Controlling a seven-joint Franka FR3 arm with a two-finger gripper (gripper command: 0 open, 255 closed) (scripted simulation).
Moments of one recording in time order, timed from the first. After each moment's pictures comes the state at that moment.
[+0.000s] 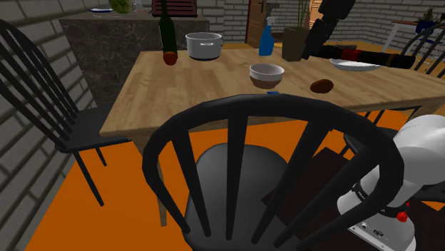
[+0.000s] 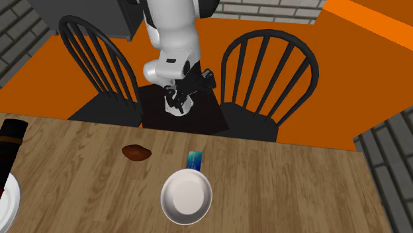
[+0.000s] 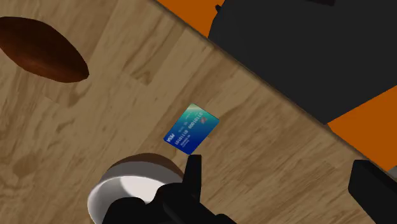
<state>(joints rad) 0.02 -0.81 0.03 -2.31 0.07 1.70 -0.16</state>
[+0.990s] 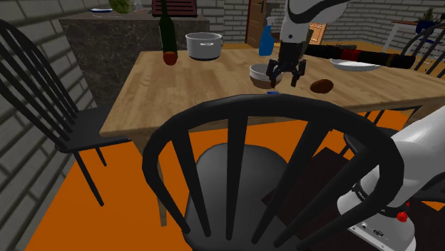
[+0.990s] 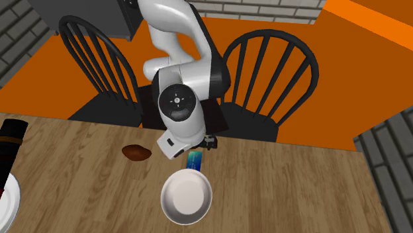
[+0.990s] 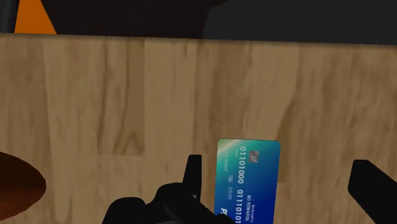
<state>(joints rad) -0.14 -0.33 0.11 -2.24 0.11 1.80 0.32</state>
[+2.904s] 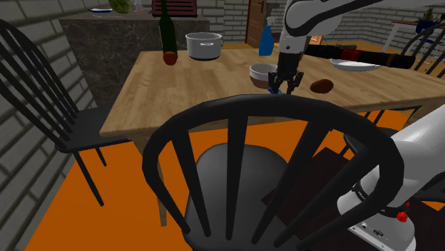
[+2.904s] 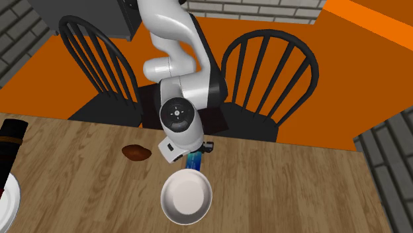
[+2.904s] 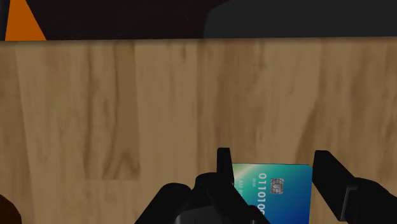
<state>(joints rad) -0.15 -0.31 0.11 -2.31 0.12 1.87 0.34</state>
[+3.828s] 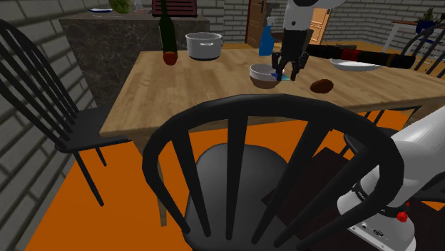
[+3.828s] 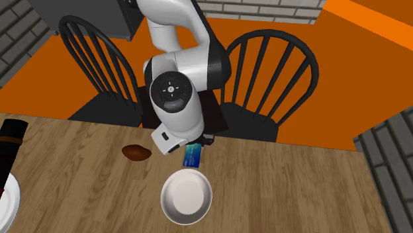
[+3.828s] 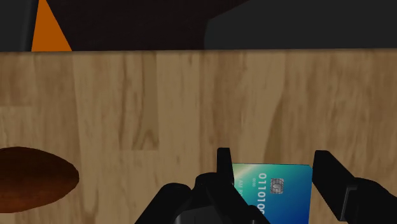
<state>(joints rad) -0.15 -0.34 0.10 -2.15 0.11 1.69 0.36</state>
